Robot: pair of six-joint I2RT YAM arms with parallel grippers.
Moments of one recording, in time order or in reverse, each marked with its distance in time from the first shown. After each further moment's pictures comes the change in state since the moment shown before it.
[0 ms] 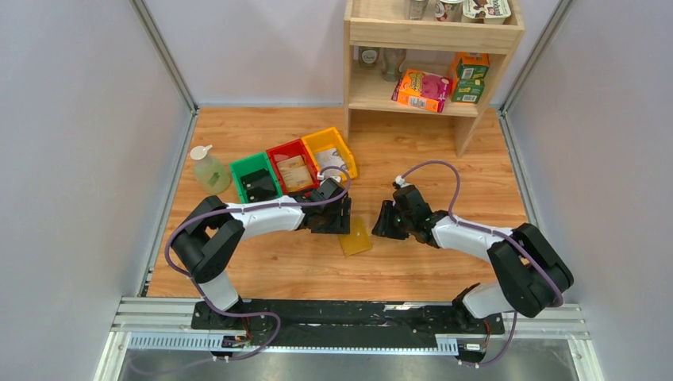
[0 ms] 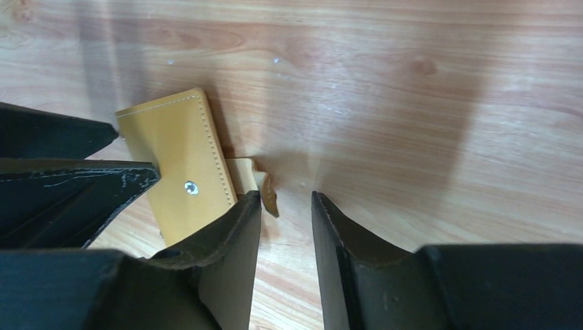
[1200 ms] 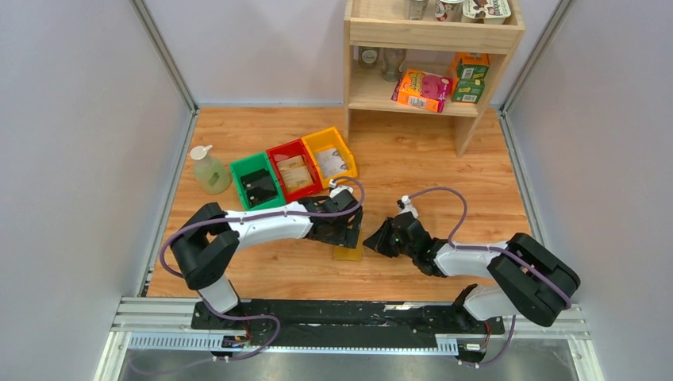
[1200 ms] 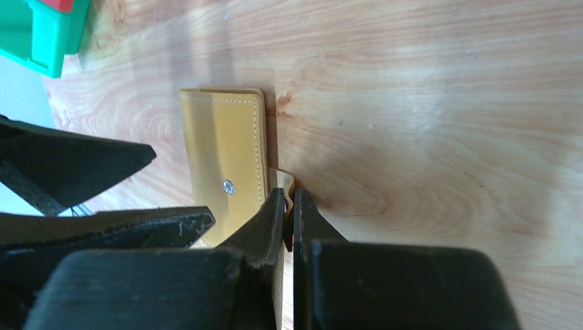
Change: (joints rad) left arm -0.144 -0.049 0.061 -0.225 -0.134 0.027; right arm 0.173 -0.047 -0.262 0.436 0.064 0.364
